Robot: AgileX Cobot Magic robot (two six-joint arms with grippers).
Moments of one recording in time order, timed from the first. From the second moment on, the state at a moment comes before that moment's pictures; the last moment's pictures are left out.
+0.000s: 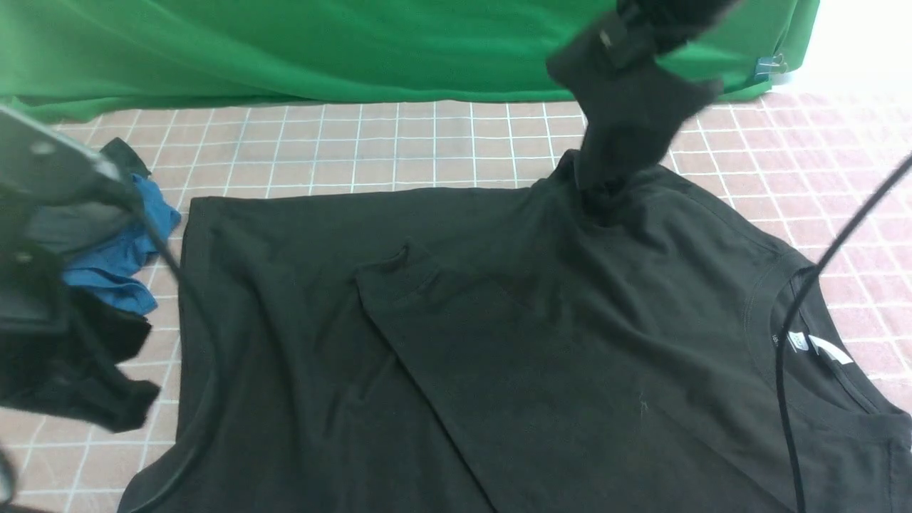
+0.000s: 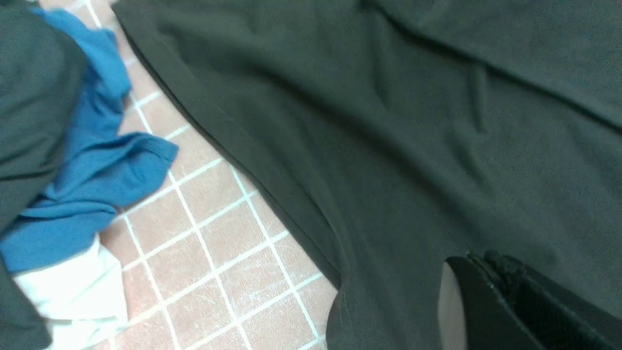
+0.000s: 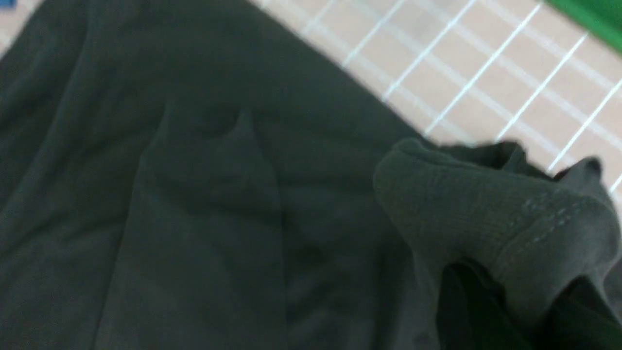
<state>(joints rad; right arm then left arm) 0.30 1.90 -1.98 0.26 1.23 -0.39 -0.37 0.85 -0.88 0.13 1.02 0.10</state>
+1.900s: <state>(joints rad) 0.85 1.90 -1.54 0.30 0.97 -0.44 -0.37 0.76 -0.76 0.14 0.93 0.10</state>
